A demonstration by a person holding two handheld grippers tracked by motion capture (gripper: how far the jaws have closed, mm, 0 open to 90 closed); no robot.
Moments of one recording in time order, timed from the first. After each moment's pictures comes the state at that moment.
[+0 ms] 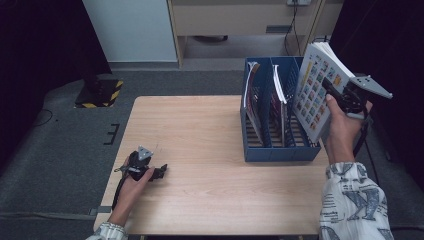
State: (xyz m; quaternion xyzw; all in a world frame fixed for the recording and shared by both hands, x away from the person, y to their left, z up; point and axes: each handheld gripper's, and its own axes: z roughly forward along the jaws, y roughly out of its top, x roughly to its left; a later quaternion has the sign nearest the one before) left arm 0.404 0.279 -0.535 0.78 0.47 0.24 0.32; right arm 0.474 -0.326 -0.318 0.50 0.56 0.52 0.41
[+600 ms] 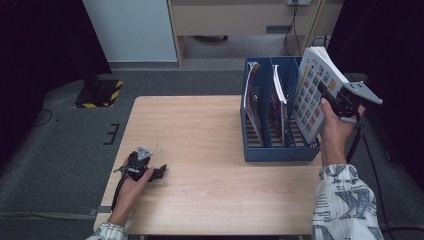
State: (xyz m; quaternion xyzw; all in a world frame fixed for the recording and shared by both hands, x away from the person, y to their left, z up) left arm 0.402 0.280 -0.535 0.78 0.48 0.24 0.32; right arm 0.482 -0.321 -0.341 0.50 0.55 0.52 0.42
